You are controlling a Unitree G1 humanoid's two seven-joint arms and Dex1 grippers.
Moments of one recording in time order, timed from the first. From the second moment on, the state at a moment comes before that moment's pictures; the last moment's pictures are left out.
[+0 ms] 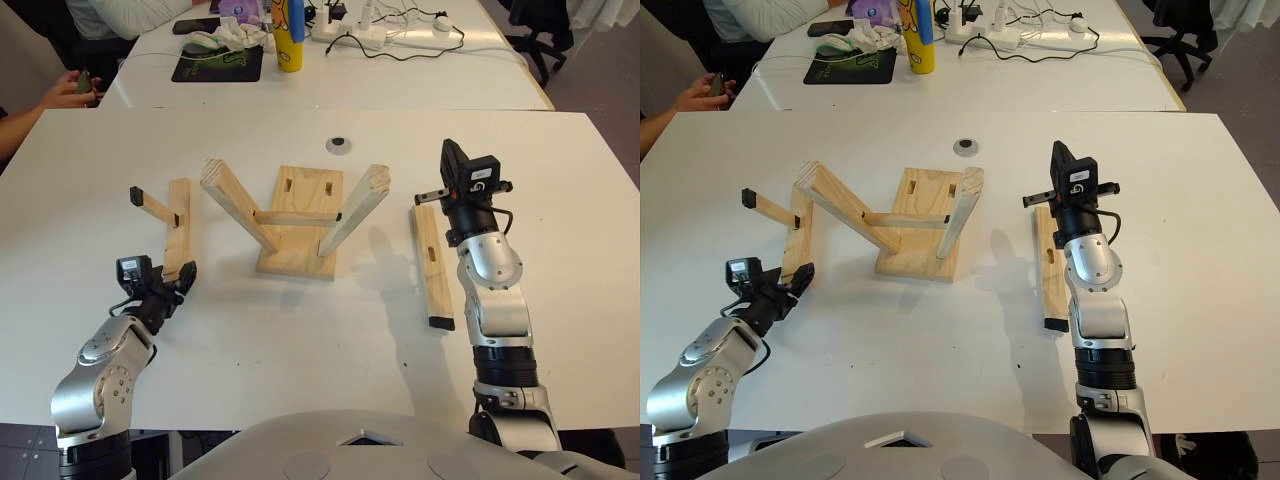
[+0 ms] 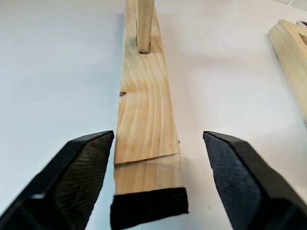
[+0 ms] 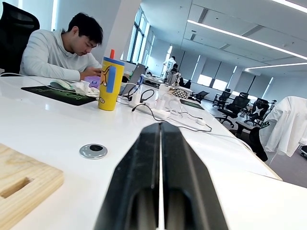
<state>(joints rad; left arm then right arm) 0.28 0.34 0.27 -0.36 -0.44 0.64 -0.14 -0.15 -0.22 -0.05 -0.11 -0.03 0.02 0.12</state>
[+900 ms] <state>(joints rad) -0.09 0.36 0.50 -0.42 -0.49 0.61 -0.03 -0.26 -0.35 0.22 -0.16 0.17 0.27 0.74</state>
